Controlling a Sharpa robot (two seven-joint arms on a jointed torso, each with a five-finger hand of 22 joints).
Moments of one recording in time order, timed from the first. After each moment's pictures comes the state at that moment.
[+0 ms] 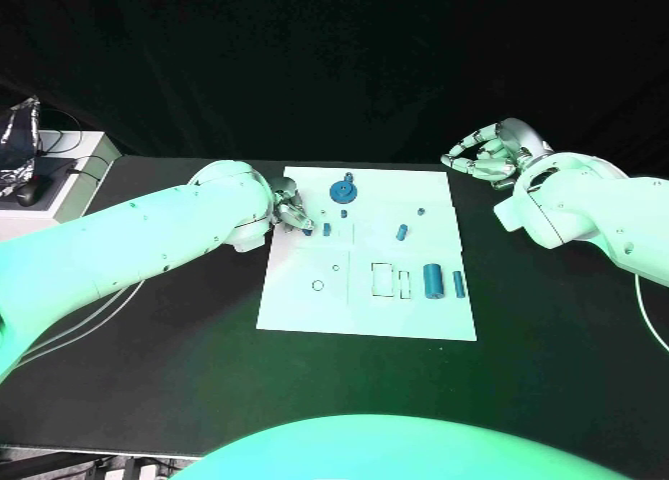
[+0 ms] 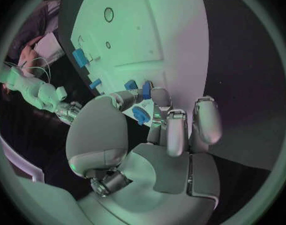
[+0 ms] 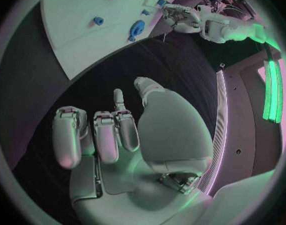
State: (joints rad) left arm 1.17 -0.60 0.08 1.22 -1.25 0.10 -0.51; left_hand 1.03 -0.29 0.83 0.17 0.24 0.95 0.03 0.61 1.10 1.23 -0.04 1.02 0.60 1.46 -0.09 1.53 1.31 0.08 1.35 0.03 1.37 1.28; right arm 1.31 -0.80 -0.10 1.34 -0.84 -0.54 -0.11; right_hand 1.29 -0.18 0.24 0.29 0.43 0.88 0.15 0.26 0.55 1.46 0.07 1.46 1.31 1.46 -0.01 1.54 1.31 0.02 1.47 0.10 1.42 1.31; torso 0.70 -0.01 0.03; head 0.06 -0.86
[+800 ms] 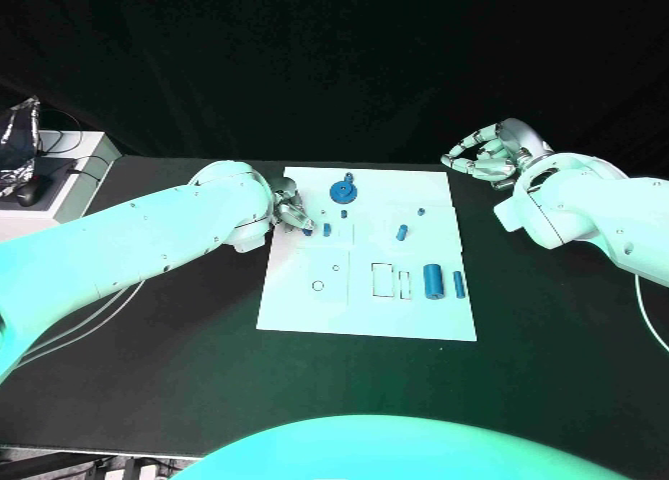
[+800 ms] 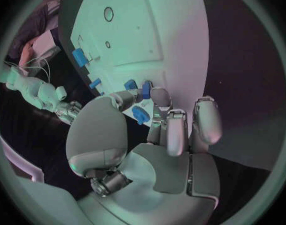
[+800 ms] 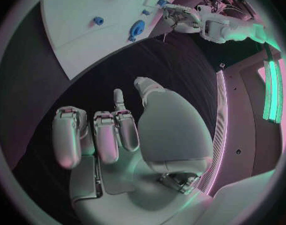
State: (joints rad) left arm 1.17 -0.60 0.08 1.22 -1.24 0.09 -0.51; left_hand 1.02 -0.28 0.81 0.17 0.24 0.96 0.03 0.60 1.10 1.23 -0.04 1.02 0.59 1.46 -0.09 1.52 1.31 0.08 1.35 0.03 1.37 1.28; right arm 1.31 -0.80 -0.10 1.34 -0.84 -0.54 -0.11; right_hand 1.29 -0.18 0.24 0.29 0.43 0.88 0.15 0.26 0.55 1.46 0.07 1.46 1.31 1.46 -0.01 1.54 1.31 0.02 1.47 0.10 1.42 1.31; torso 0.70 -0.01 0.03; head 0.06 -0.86
